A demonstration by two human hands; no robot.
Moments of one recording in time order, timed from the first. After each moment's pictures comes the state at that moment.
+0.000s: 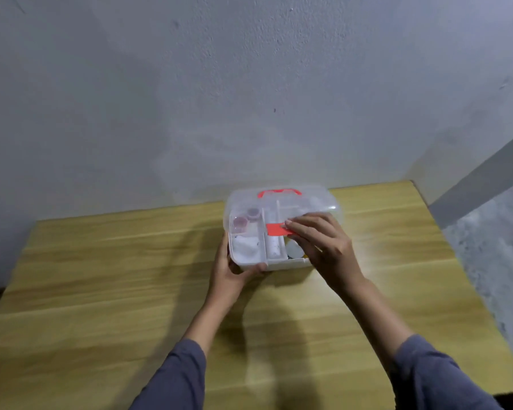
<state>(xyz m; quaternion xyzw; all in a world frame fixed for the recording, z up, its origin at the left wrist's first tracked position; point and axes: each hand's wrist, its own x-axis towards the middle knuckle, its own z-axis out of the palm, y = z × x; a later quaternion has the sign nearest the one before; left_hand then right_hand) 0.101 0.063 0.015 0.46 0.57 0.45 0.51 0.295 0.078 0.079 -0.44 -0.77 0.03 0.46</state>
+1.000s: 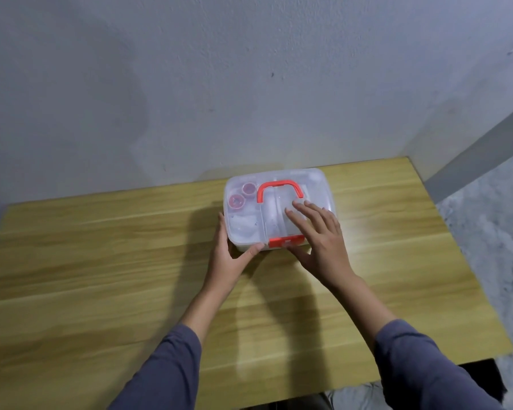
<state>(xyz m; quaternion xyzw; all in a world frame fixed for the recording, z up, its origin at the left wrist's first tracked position) 0.101 0.054 0.007 0.50 0.60 0.40 0.48 0.296 0.059 0.020 -0.58 -0.77 0.04 0.27</state>
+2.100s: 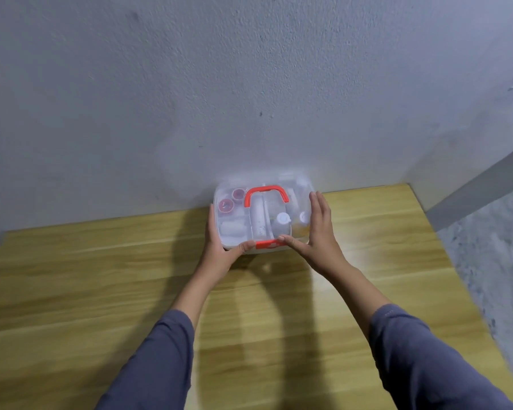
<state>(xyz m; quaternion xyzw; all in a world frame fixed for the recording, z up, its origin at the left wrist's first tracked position) 0.107 0.137 0.018 0.53 0.59 0.39 0.47 0.317 0.132 0.039 -0.63 -0.65 0.30 0.31</state>
